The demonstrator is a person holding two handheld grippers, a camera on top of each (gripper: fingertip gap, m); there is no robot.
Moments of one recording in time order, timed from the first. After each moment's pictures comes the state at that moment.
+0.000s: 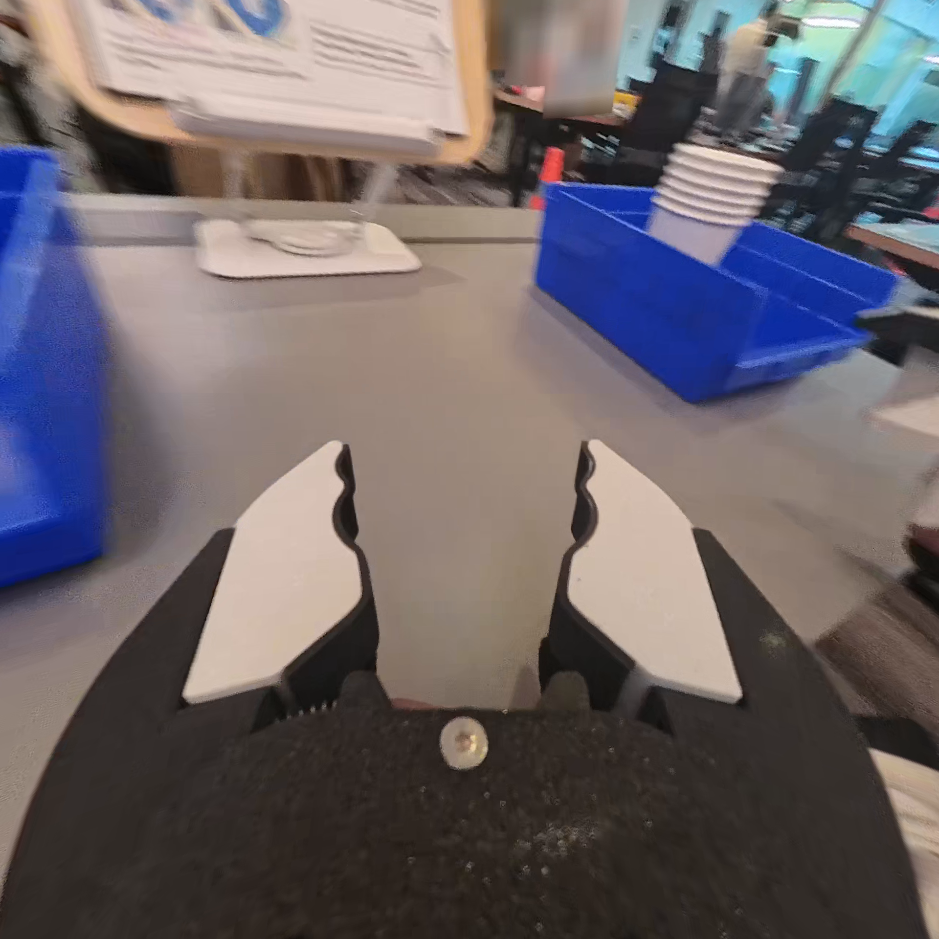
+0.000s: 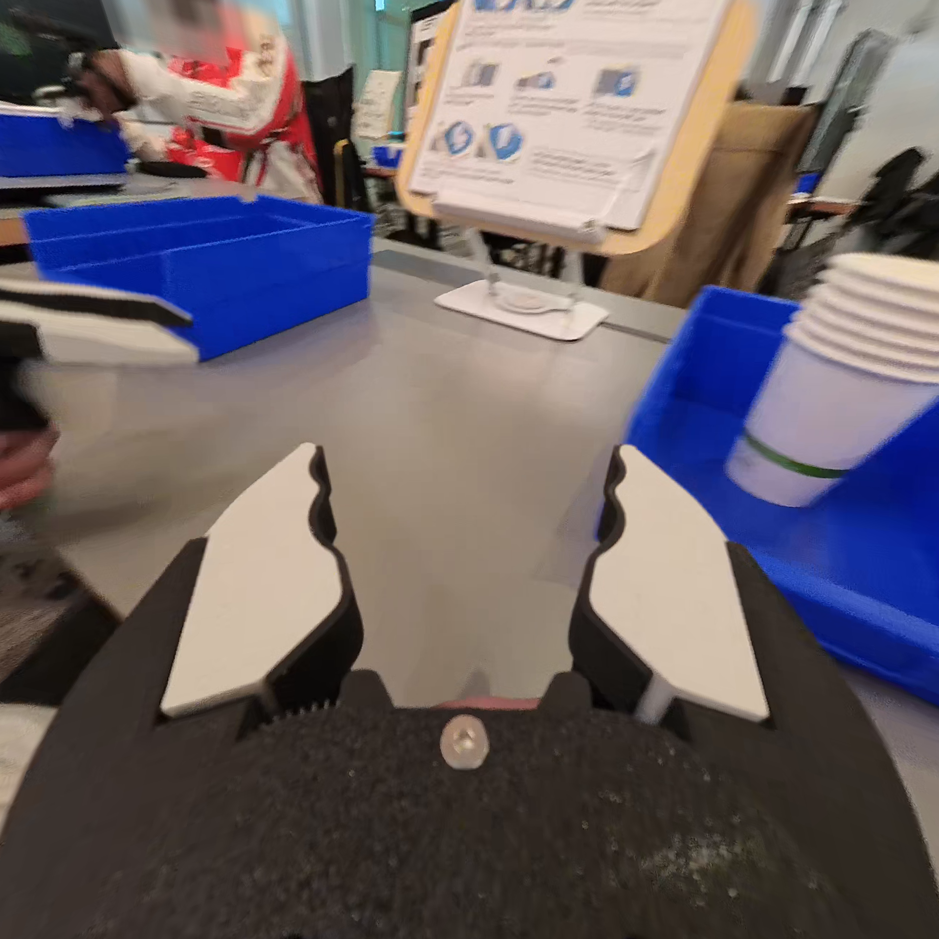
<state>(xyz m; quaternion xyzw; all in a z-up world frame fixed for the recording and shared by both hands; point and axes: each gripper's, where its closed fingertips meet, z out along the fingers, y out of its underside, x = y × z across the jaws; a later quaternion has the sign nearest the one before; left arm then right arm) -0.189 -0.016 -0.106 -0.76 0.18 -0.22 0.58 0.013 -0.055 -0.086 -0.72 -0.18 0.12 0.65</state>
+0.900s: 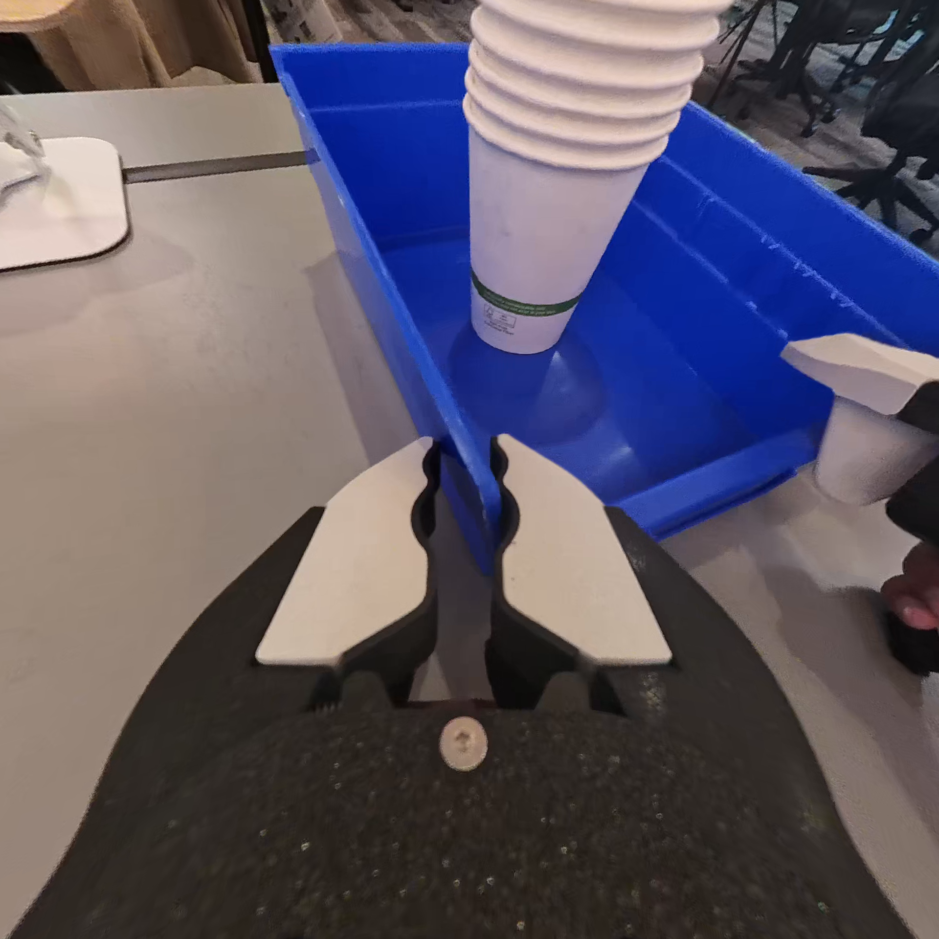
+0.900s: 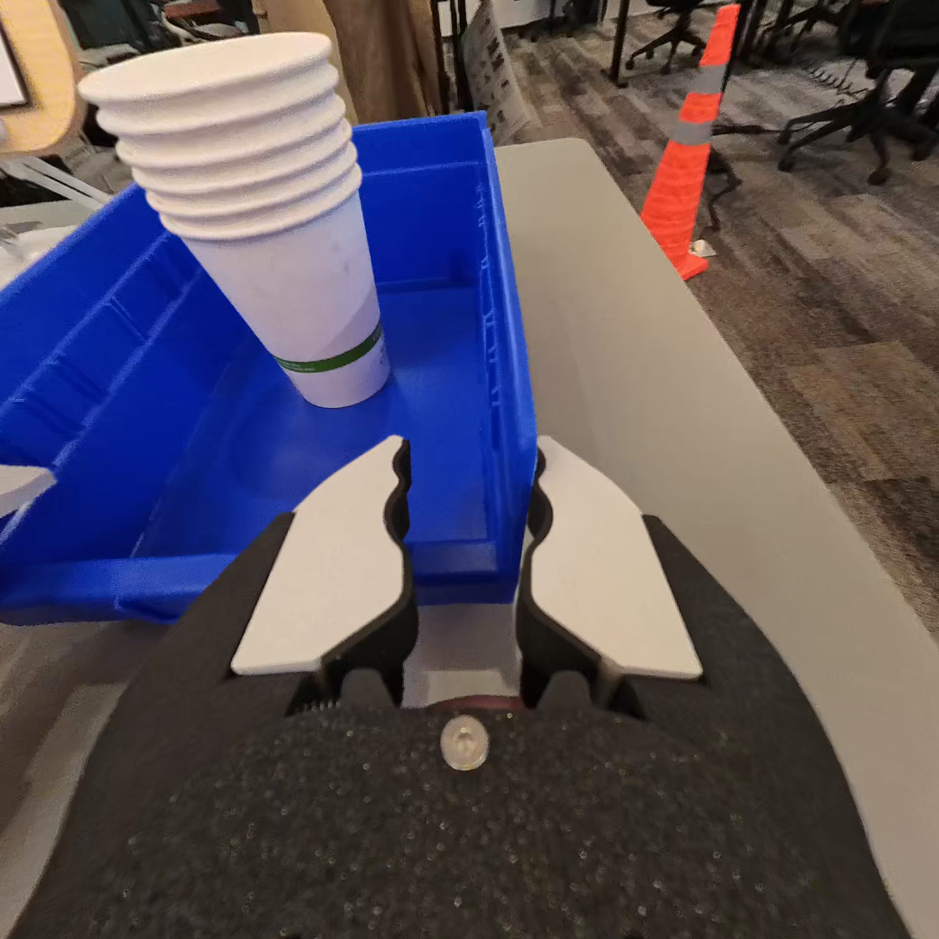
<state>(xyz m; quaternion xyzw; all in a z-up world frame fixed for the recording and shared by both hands) 0.084 0.061 -0.136 -0.83 0.21 -0.18 0.49 0.257 0.034 -0.132 -0.82 0.09 0.00 0.57</state>
